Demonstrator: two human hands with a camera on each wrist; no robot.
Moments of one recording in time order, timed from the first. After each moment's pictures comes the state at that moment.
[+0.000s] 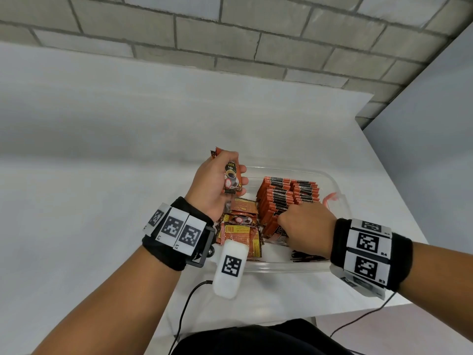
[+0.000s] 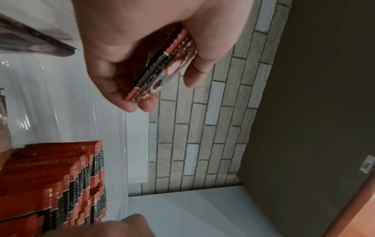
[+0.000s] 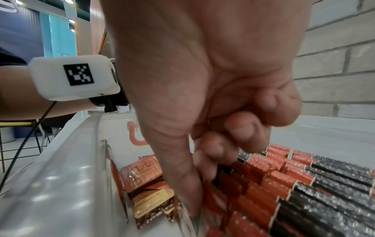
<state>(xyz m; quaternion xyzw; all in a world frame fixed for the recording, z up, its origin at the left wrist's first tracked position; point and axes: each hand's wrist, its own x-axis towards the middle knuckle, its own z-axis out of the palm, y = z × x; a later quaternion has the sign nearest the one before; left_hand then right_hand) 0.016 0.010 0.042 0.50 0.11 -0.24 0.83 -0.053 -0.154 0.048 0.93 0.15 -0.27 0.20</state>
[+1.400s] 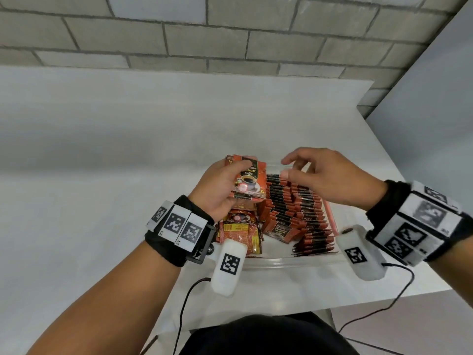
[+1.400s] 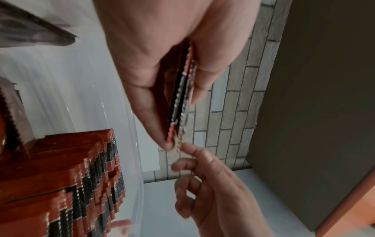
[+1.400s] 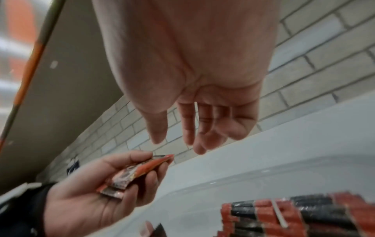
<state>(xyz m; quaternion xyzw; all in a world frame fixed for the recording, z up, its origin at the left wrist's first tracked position) 0.011 -0.005 0.050 0.53 0.03 -0.32 0.79 -0.033 -0.198 0.100 0.95 -0.01 -0.09 -0.30</state>
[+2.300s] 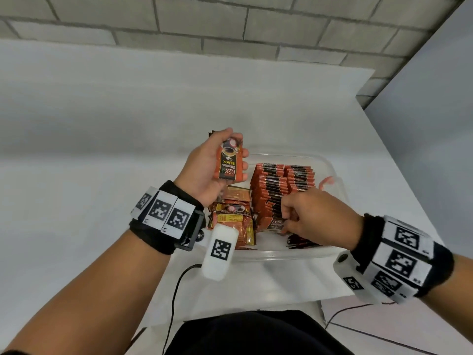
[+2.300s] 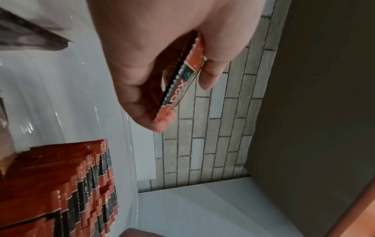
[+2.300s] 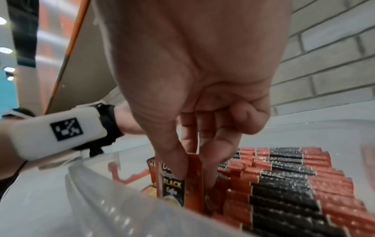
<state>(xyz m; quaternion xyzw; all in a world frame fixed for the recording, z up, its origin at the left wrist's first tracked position) 0.022 0.002 0.046 0.49 0.04 -0.30 0.82 -0.073 -0.186 0.053 0.97 0.08 -0.19 -0.10</state>
